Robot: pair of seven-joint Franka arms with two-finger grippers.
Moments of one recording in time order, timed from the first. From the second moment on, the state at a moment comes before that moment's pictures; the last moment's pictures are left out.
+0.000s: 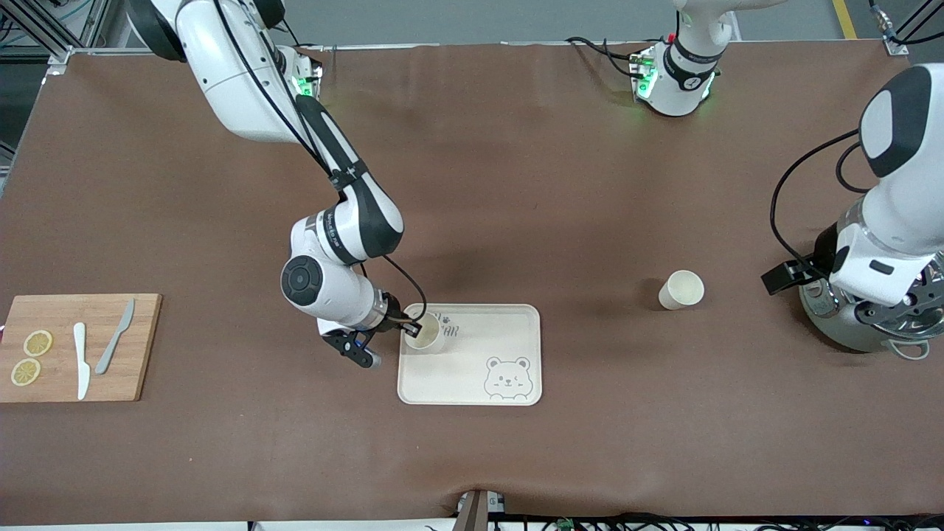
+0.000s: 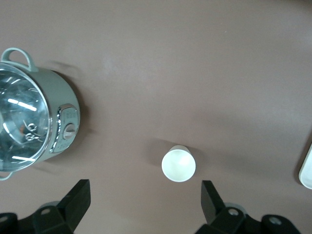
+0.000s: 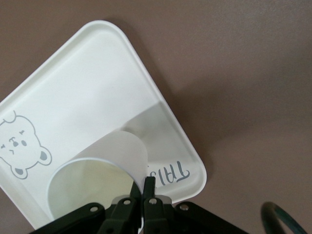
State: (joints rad) left arm 0.08 0.24 -0.21 -1.48 0.15 1.72 -0.41; right arm 0.51 0.76 -0.05 -1.43 0.42 2.25 0.76
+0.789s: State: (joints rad) left arm 0.07 0.09 -0.24 -1.48 0.14 1.54 -0.36; right arm 0.38 0.50 -0.11 -1.58 0.26 1.96 0.52
